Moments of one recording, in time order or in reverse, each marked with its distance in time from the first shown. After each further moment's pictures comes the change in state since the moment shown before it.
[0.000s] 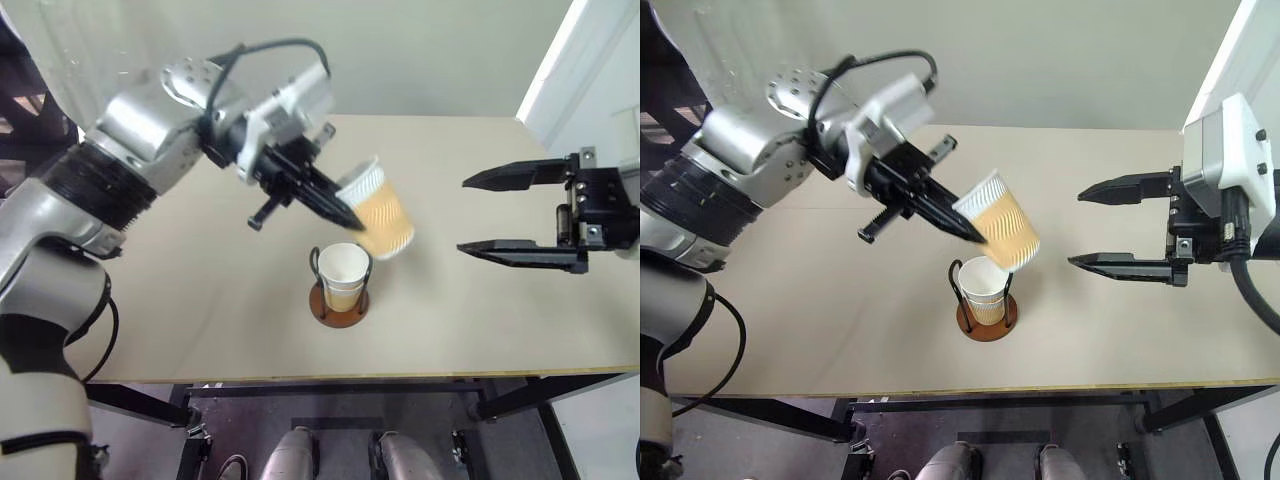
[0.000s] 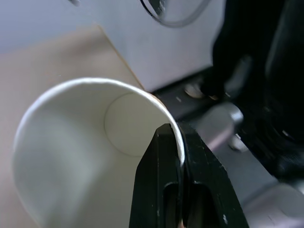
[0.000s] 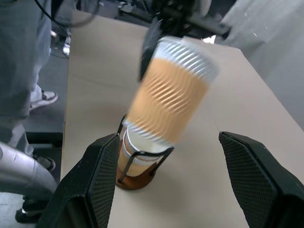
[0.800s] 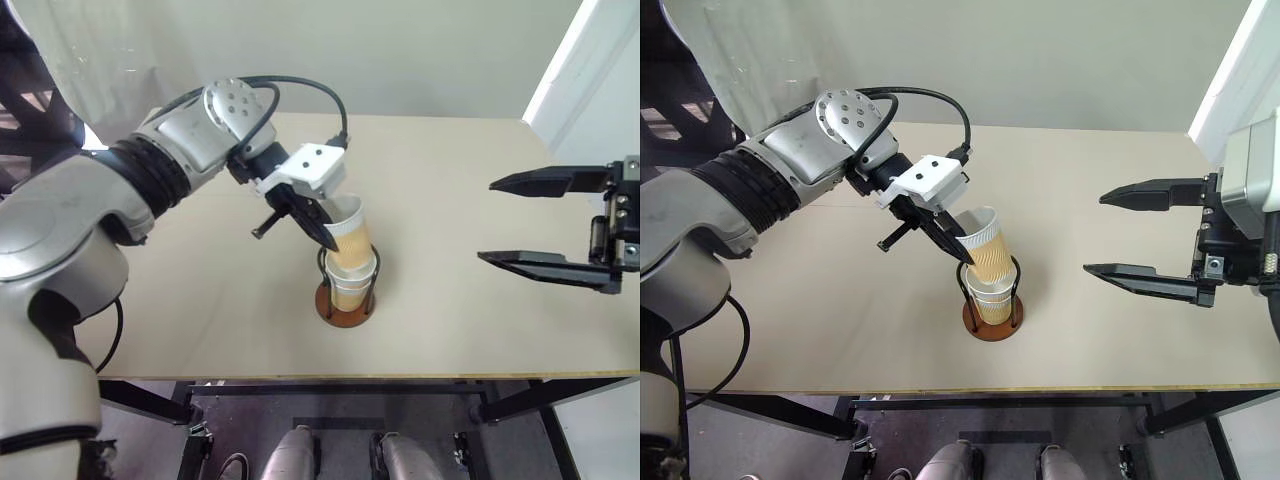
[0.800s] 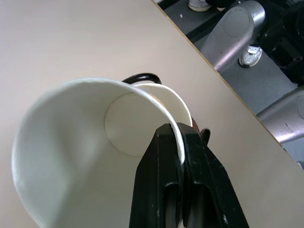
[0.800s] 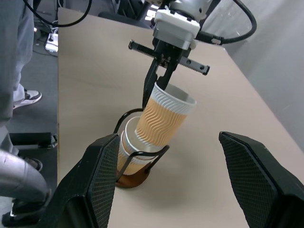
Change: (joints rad) left arm -0.132 -0.107 -0.383 0.299 0.111 -0.384 0.000; right arm 0.155 -0.067 -0.208 -0.074 0.127 0.030 -0.084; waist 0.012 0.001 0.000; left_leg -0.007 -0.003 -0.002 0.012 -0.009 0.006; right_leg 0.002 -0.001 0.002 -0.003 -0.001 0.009
